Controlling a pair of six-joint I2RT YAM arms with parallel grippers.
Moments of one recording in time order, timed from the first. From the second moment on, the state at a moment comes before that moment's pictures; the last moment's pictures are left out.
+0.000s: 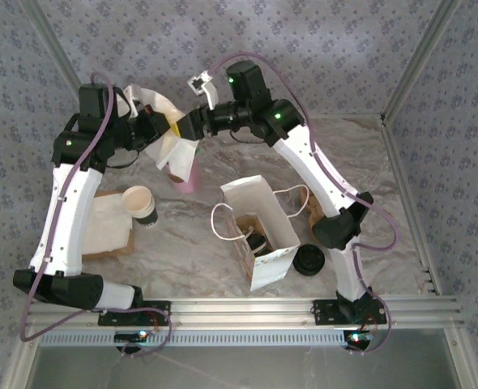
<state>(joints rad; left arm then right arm) -0.19 1.38 1.77 -0.93 0.44 -0.71 0.72 2.09 2.52 -0.81 -0.70 0.24</state>
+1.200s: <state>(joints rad) -0.17 1.22 1.31 -0.24 0.70 -1.56 0.81 2.05 2.46 -0.90 -0.38 0.01</state>
